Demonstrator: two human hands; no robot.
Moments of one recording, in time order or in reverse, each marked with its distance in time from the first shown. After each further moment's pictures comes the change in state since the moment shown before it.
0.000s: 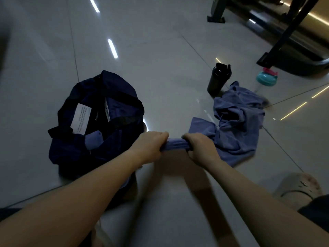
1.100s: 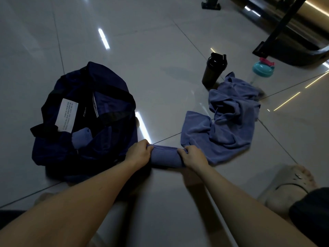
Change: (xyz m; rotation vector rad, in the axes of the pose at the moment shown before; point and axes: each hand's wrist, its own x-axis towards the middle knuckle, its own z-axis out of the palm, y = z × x) left_hand -0.004 -0.016 0.087 -0.479 -0.083 -0.638; right_hand -0.019 0.006 0.056 0.374 -0.284 0.628
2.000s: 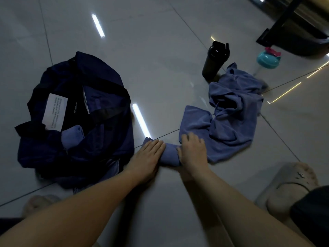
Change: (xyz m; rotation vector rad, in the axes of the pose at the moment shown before) left_hand -0.012 -0.012 0.039 0.489 0.064 0.759; right_hand 0.009 0.000 0.012 -0.541 0.420 -0.342
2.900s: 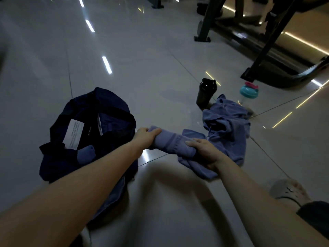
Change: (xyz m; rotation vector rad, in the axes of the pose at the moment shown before) left_hand 0.076 -0.003 -0.153 -1.174 0.153 -0.905; right_hand 0.023 0.035 -0.124 1.553 -0.511 0.389
